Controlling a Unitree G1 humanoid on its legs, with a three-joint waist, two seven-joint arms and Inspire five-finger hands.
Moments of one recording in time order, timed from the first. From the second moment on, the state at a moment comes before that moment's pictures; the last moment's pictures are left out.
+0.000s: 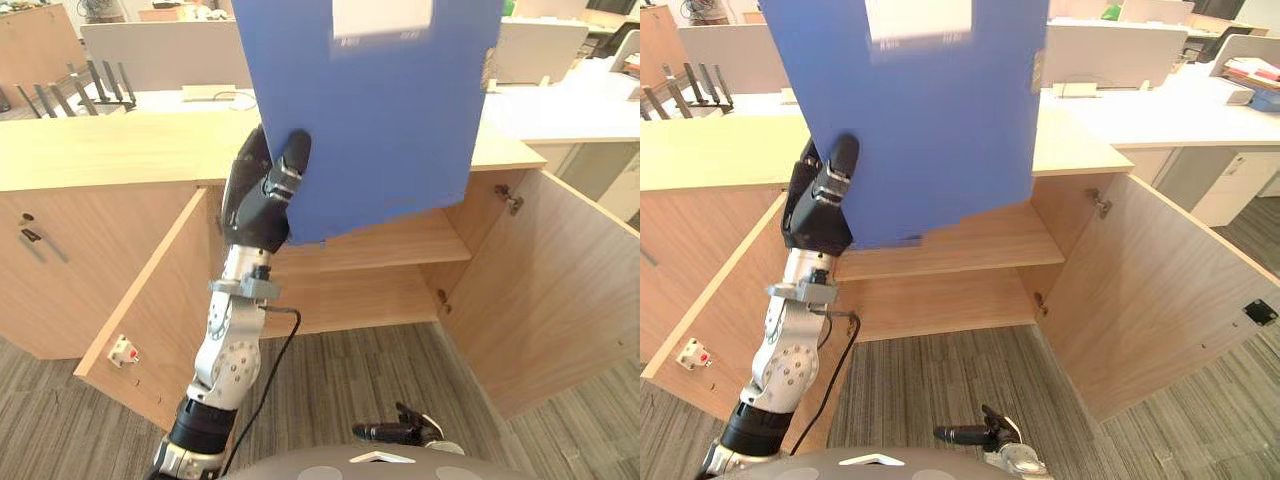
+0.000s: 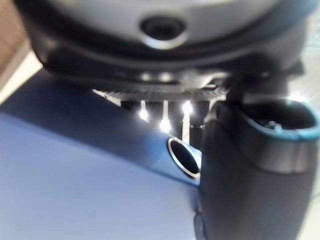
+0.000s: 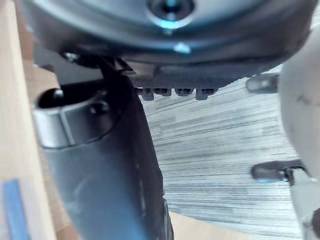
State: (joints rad) left arm -0.01 0.13 -0.22 -0.28 -0.83 -0.22 -0.04; right arm 0.13 -0.08 0.10 0.93 0.22 -0.01 0.05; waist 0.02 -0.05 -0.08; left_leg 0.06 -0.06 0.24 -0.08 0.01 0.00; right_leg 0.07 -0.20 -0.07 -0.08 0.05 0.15
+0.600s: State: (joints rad) left arm 0.13 0.12 0.06 -0.29 -0.81 -0.19 -0.07; right arm 0.11 -0.13 -0.34 0.32 0.30 -0.03 -0.04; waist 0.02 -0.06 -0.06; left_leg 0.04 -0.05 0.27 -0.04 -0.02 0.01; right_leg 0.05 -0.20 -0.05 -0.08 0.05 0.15
